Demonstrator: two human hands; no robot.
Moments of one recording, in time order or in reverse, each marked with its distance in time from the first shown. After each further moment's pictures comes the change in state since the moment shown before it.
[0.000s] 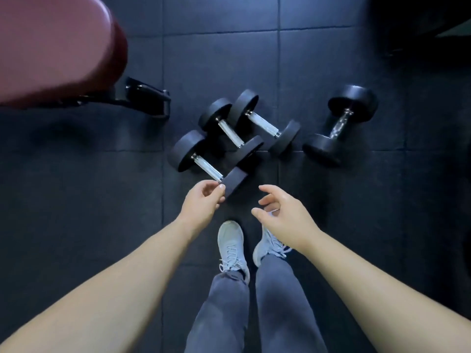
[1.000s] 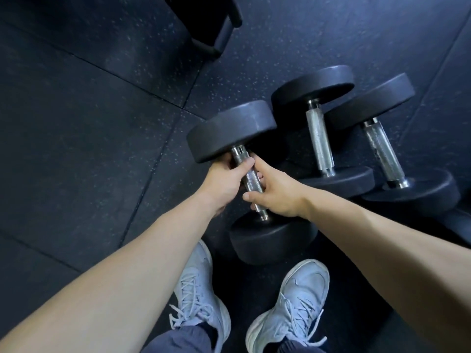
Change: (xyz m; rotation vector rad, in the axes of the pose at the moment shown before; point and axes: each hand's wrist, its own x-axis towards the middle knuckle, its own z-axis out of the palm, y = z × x) left_hand 0.304 -0.146 -0.021 -0.556 0.116 -0.015; right_hand 0.366 0.050 0.165 -0.393 -0.610 -0.173
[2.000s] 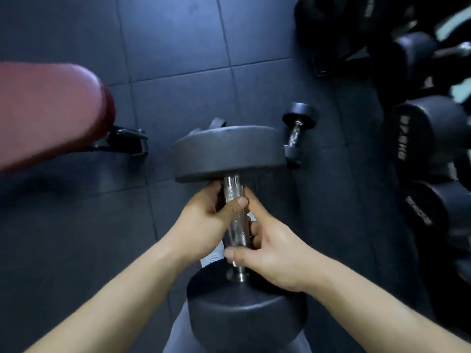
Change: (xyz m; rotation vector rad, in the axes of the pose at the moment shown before) left_hand -0.442 0.257 0.071 0.620 -0.595 0.211; right_hand -0.495 -0.279 0.049 0.703 0.549 0.014
